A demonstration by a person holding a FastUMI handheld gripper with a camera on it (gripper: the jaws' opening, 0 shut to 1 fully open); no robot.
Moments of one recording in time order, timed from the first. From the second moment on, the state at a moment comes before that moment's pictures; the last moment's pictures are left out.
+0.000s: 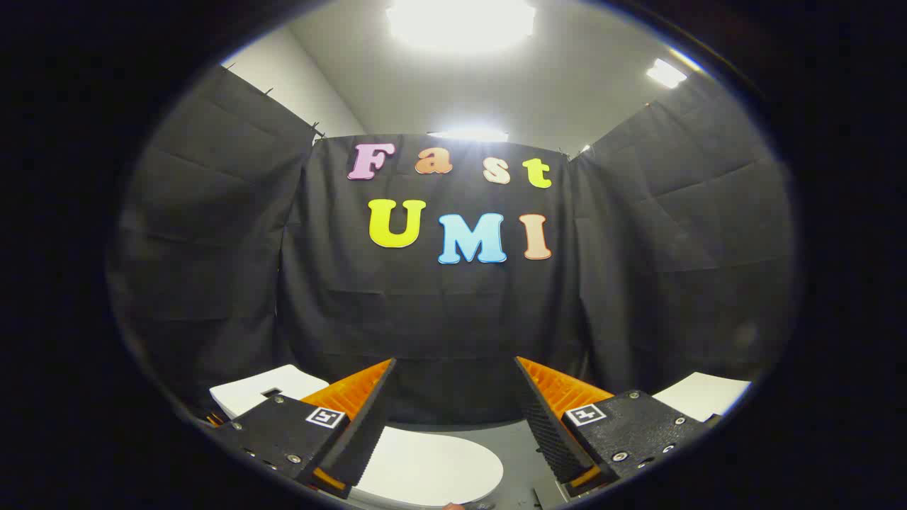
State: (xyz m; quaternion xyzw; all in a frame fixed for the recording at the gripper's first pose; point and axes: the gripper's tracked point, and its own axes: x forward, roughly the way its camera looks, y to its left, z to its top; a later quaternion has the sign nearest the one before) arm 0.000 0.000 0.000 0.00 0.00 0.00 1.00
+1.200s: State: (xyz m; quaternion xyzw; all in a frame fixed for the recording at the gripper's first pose) arm 0.005 0.006 -0.012 0.01 0.01 0.01 1.00
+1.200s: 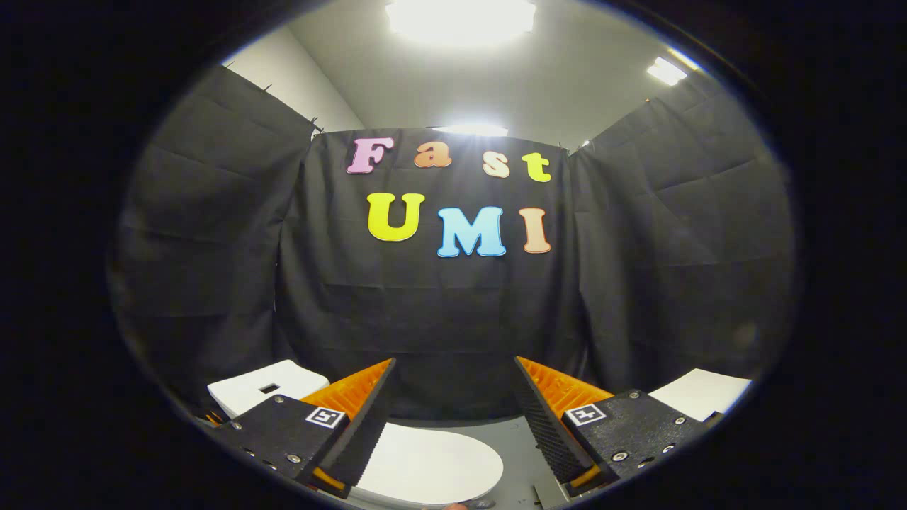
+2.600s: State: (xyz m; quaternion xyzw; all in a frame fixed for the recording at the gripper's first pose) arm 0.012 -0.031 -0.253 0.29 0.22 -0.04 0.93
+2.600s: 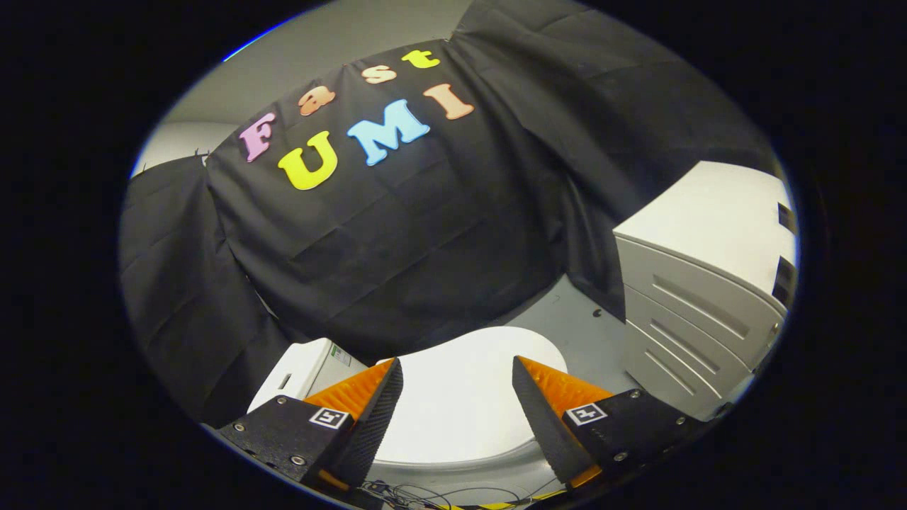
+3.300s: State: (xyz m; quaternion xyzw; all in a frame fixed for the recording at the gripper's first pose) arm -0.035 -0.056 -0.367 0.41 0.30 -0.13 0.85
